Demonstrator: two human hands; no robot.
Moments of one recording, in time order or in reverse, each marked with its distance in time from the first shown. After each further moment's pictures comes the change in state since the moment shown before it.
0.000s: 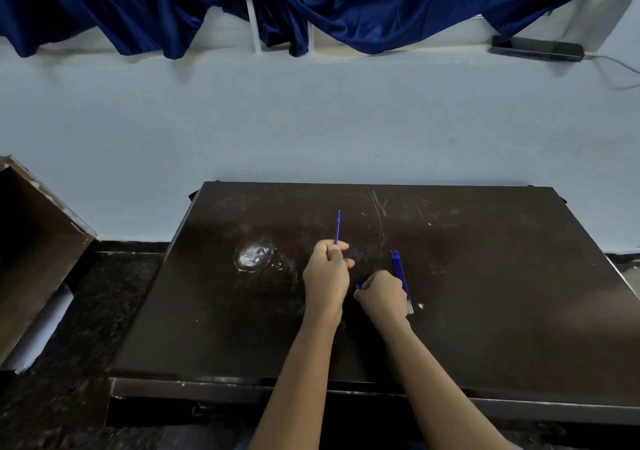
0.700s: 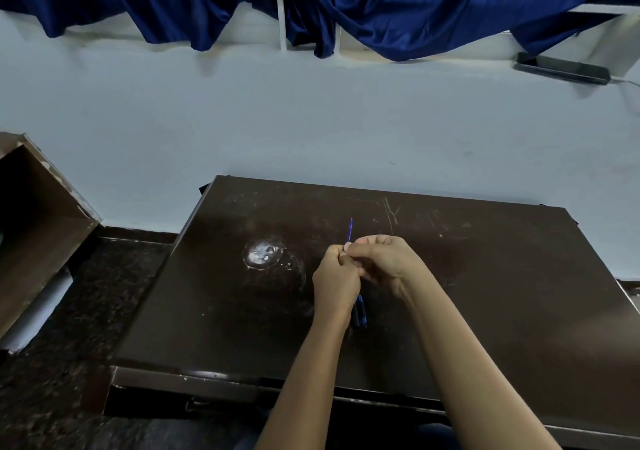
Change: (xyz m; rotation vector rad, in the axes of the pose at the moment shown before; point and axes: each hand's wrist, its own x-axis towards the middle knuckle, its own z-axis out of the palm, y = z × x) left_hand 0.007 -0.004 -0.011 0.054 -0.017 0.022; right_hand -0.031 -0.067 -0.068 0.792 -0.389 -0.081
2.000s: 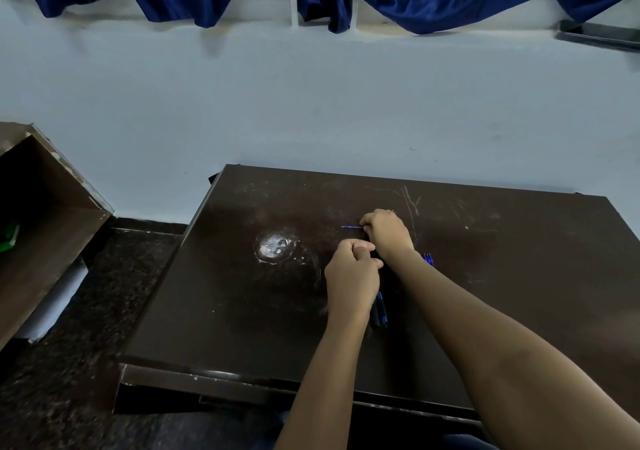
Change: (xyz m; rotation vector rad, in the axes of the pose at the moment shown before) left_hand 0.001 0.005 -0.004 -0.018 0.033 -0.054; right_hand 0.149 0.042 -0.003 -1.302 0.240 -0.515
